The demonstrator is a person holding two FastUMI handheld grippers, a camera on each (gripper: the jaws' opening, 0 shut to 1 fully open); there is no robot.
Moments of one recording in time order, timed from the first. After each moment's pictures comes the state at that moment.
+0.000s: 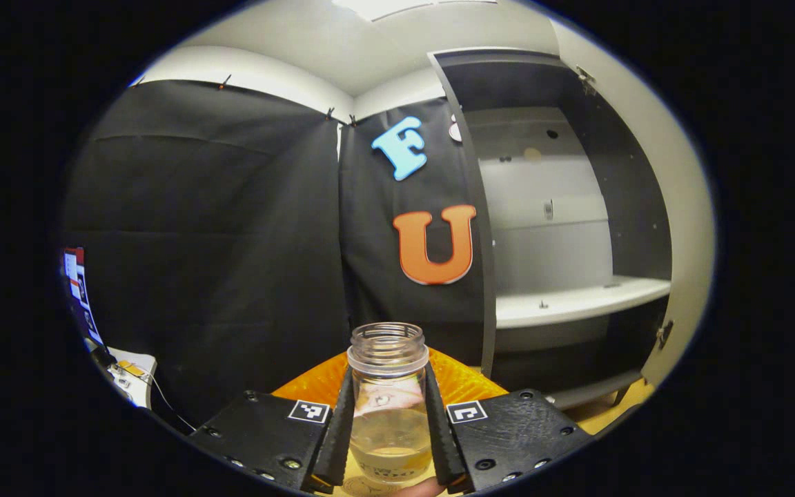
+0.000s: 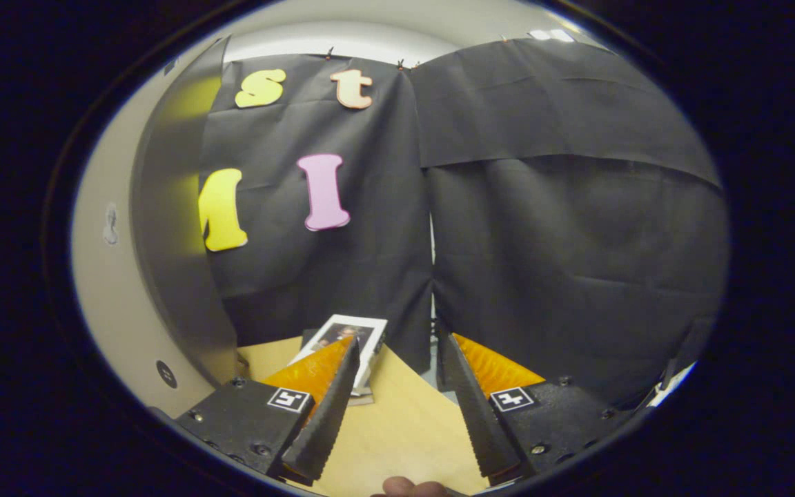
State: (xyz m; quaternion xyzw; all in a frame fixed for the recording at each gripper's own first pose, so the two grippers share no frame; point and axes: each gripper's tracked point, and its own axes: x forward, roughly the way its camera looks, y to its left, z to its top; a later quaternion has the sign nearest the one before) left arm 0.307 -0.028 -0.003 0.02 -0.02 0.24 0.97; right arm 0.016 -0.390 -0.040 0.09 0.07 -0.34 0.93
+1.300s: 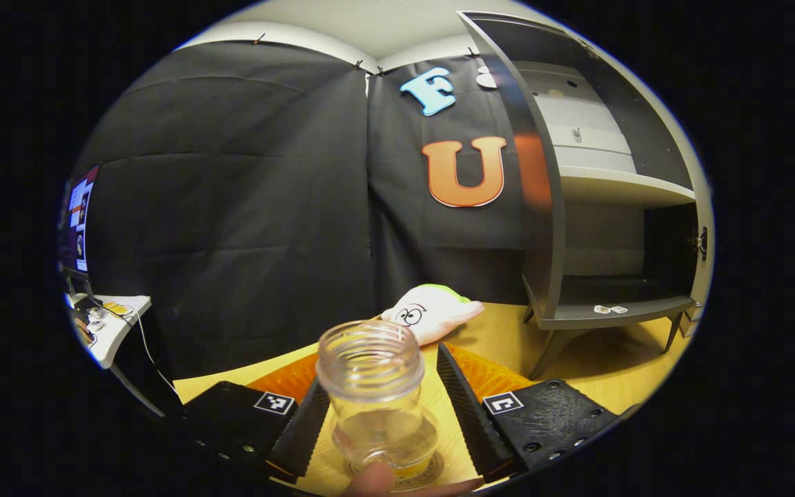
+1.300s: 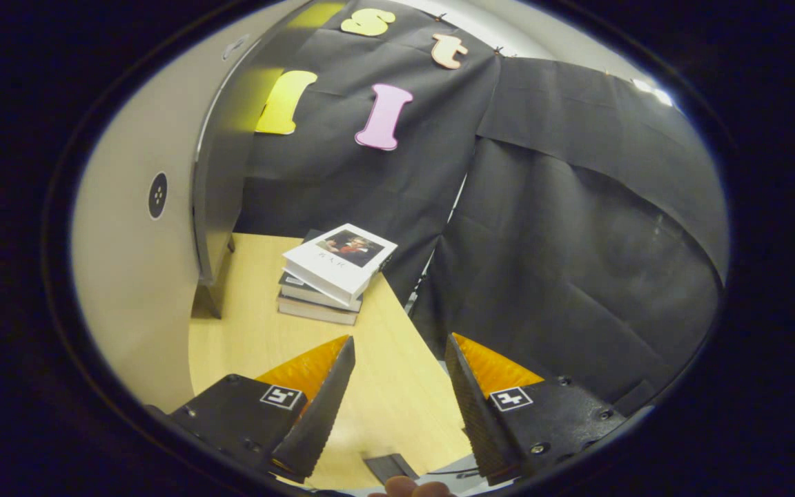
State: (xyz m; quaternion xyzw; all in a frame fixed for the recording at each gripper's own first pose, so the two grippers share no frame) left arm 0.312 0.013 -0.171 -0.03 0.04 0.27 0.96; right arm 0.006 -0.337 -0.143 -0.06 0.21 -0.31 0.92
